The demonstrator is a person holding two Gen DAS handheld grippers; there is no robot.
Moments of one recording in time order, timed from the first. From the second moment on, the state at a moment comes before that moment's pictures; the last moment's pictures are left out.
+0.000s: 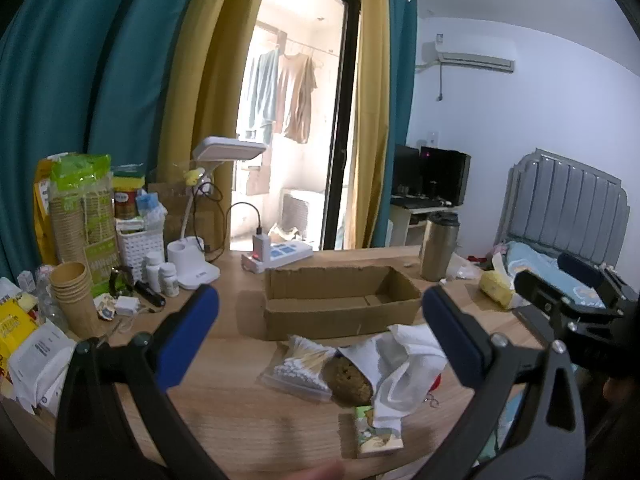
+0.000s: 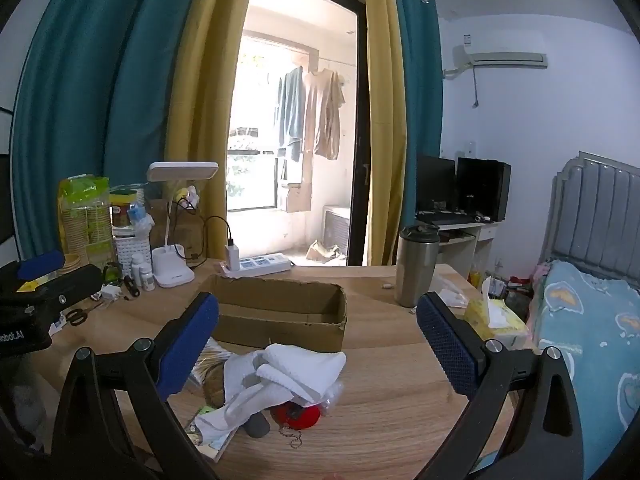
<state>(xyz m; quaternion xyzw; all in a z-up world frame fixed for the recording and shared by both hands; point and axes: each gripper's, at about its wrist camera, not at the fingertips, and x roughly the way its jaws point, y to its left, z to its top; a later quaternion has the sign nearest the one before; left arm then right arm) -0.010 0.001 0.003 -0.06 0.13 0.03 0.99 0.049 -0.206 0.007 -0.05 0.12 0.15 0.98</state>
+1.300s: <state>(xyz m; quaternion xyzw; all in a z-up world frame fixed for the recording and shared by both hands) -0.011 0.000 0.000 -0.06 0.13 0.02 0.99 0.048 -0.204 0.004 -0.05 0.13 0.15 0.98</state>
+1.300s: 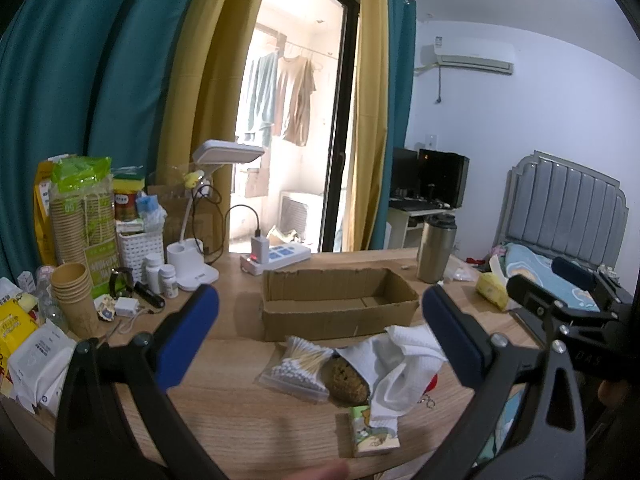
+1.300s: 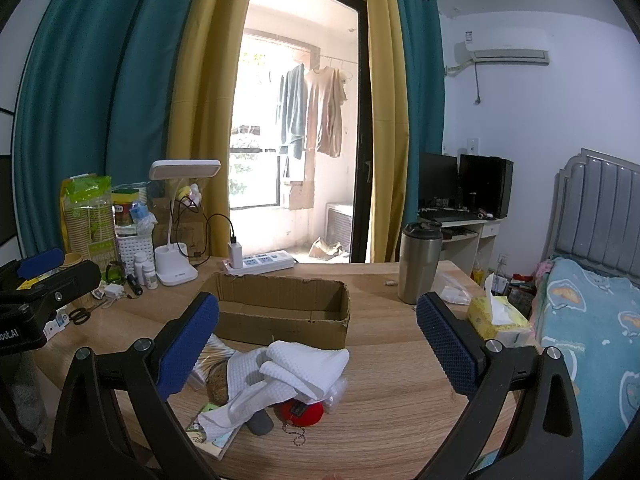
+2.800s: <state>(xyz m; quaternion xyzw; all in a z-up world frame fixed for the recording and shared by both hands) 0.034 0.009 -0.051 -0.09 0.22 0.03 0.97 0.093 -0.187 -0.043 -0.06 0.21 0.18 0.96</state>
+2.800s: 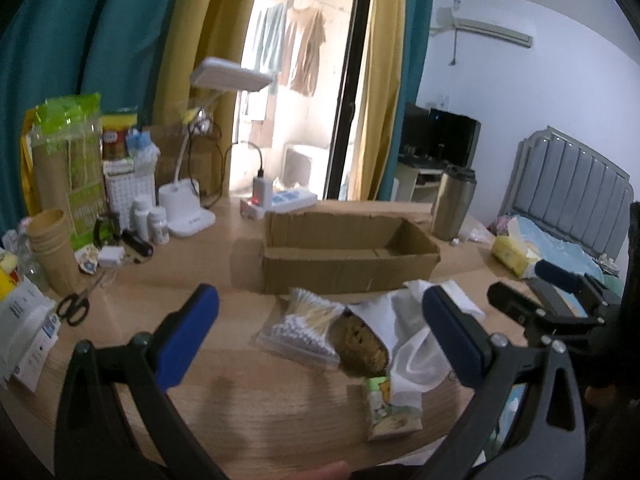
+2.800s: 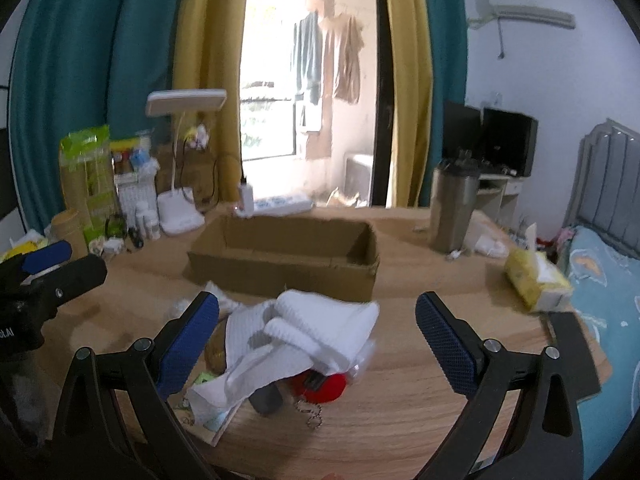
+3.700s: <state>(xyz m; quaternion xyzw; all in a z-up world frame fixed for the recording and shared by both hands) 0.121 0.039 -0.104 -0.10 0.34 0.06 0.93 0.191 -0.176 -0.103 -0.03 0.35 0.19 0.92</state>
